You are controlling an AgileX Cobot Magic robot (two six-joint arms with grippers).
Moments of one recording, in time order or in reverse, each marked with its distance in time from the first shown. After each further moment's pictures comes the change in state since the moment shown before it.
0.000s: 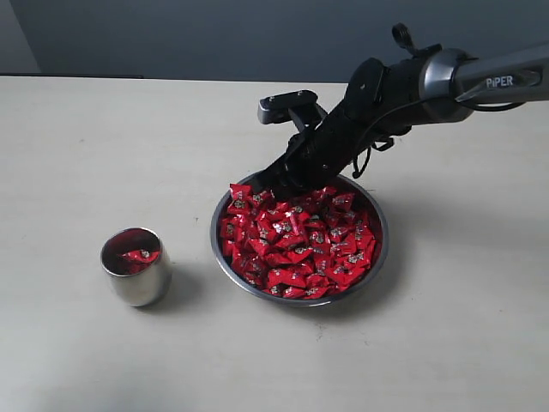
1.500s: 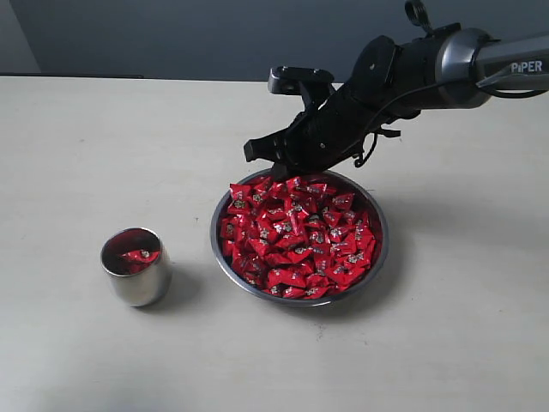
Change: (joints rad) left arm 0.000 0.000 0.000 0.000 0.000 0.000; right arm 0.000 -0.061 0.000 -0.006 -0.012 0.241
